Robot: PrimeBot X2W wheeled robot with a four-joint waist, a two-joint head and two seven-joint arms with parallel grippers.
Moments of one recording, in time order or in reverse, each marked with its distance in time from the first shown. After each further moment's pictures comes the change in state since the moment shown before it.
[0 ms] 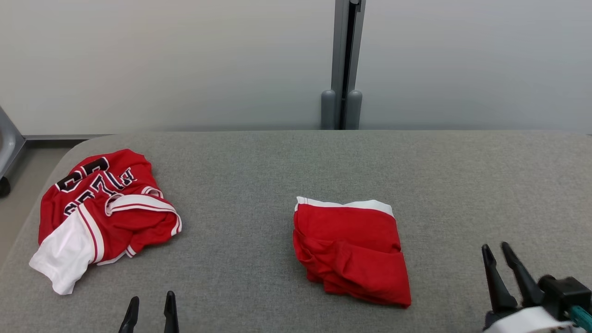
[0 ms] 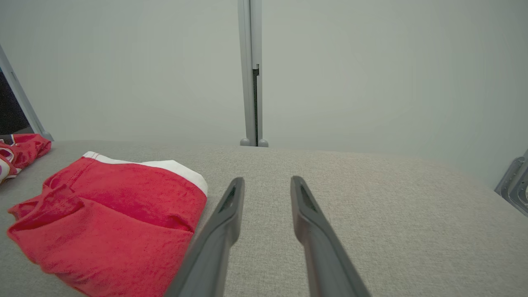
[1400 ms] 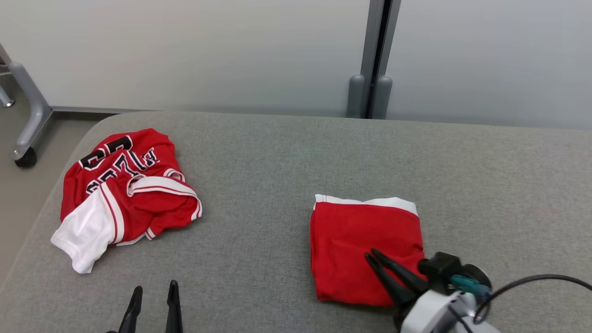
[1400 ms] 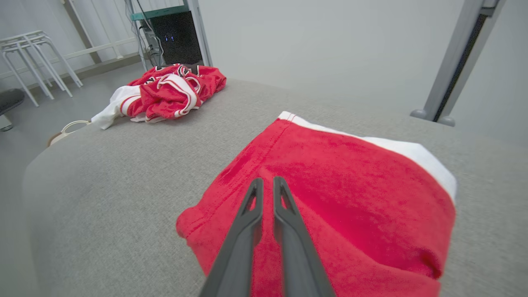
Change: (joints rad) left arm -0.073 -0.001 -0.033 0.021 -0.026 0.012 0.000; right arm -0.402 0.022 0.685 0.322 0.214 0.001 0.013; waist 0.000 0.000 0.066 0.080
